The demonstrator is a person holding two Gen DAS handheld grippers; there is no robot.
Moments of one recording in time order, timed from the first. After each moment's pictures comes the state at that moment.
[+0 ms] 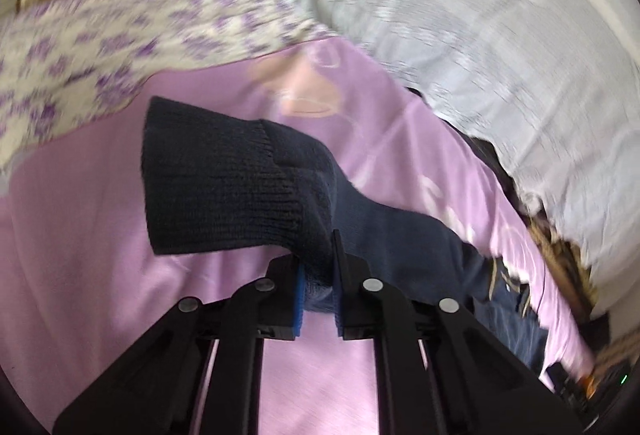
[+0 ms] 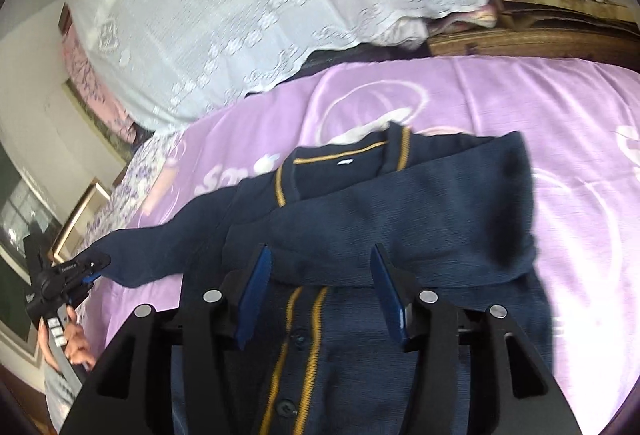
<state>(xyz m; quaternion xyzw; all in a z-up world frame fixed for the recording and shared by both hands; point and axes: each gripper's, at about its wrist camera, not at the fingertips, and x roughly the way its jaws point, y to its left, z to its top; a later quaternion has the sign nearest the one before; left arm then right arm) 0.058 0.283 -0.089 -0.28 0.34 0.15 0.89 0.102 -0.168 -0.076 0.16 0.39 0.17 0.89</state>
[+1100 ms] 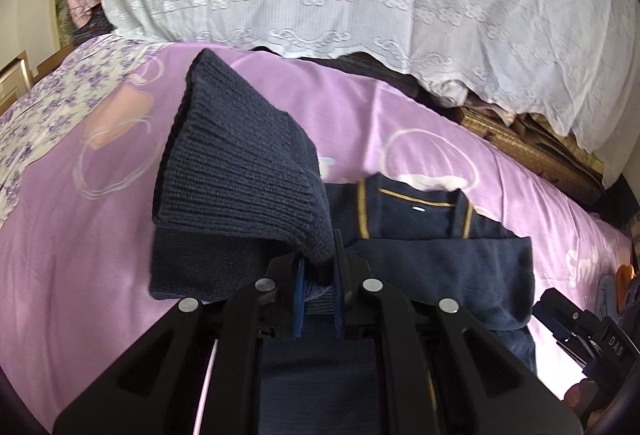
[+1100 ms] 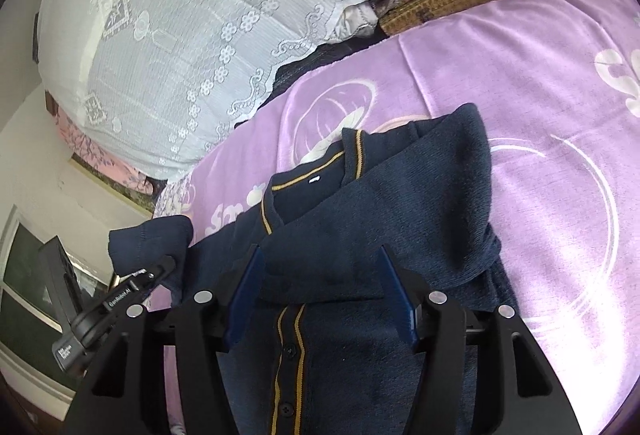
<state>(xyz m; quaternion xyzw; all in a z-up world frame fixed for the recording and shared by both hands) 0.138 0.063 -0.060 -0.11 0.39 0.05 0.91 0.122 -0.234 -0.090 0.30 0.41 0.18 0.84</state>
